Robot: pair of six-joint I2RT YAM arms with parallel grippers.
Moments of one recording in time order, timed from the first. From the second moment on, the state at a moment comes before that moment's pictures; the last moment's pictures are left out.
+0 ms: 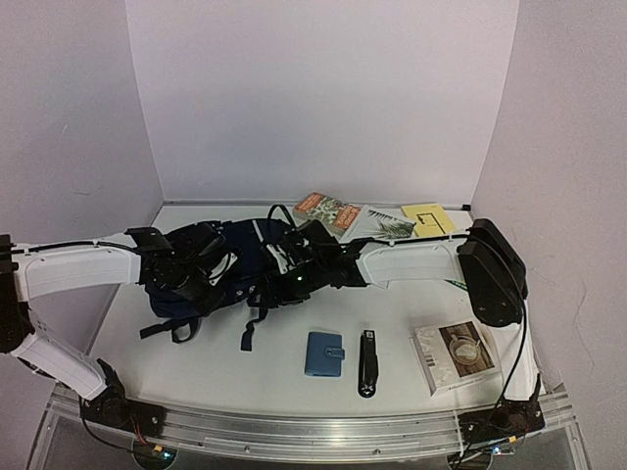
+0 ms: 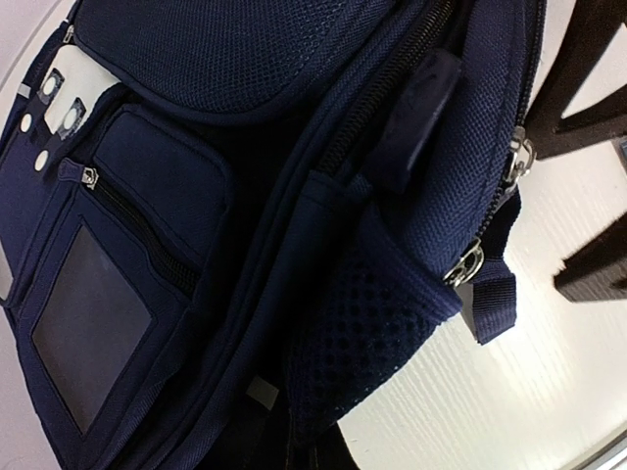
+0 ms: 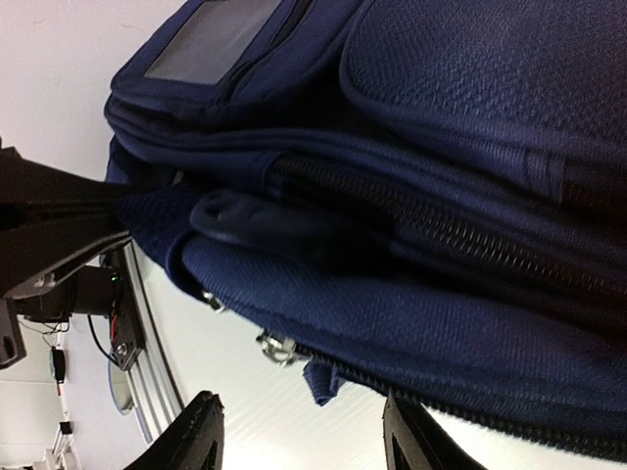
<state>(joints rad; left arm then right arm) -0.83 1.38 0.98 -0.75 -0.31 -0.07 0.96 2.18 1.63 -0.17 -0.44 0.48</state>
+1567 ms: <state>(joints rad) -0.78 1.36 1.01 -0.75 -0.12 -0.24 0.98 2.11 1.63 -0.24 -0.21 0.24</state>
